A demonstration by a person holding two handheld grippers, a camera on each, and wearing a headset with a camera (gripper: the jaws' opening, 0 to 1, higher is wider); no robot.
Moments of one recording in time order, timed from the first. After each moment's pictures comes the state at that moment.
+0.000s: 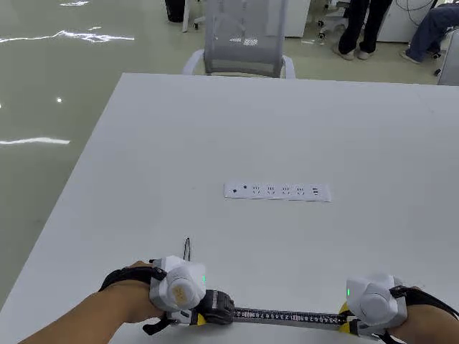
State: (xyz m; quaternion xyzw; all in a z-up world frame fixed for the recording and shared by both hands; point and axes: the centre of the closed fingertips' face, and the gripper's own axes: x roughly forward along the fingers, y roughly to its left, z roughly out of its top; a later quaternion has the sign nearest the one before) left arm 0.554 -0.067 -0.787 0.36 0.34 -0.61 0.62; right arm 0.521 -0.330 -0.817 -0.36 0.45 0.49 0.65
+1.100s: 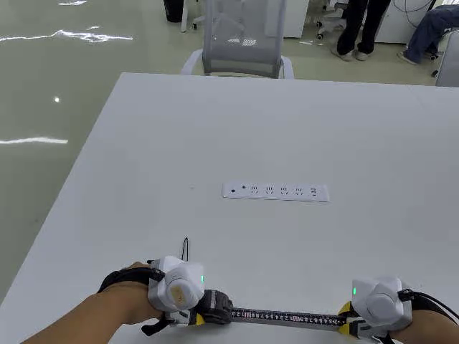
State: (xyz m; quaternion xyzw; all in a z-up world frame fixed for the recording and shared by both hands) left arm 0.555 -0.067 -0.787 0.36 0.34 -0.61 0.62; right arm 0.520 -0.330 -0.816 -0.31 0.45 0.48 0.69
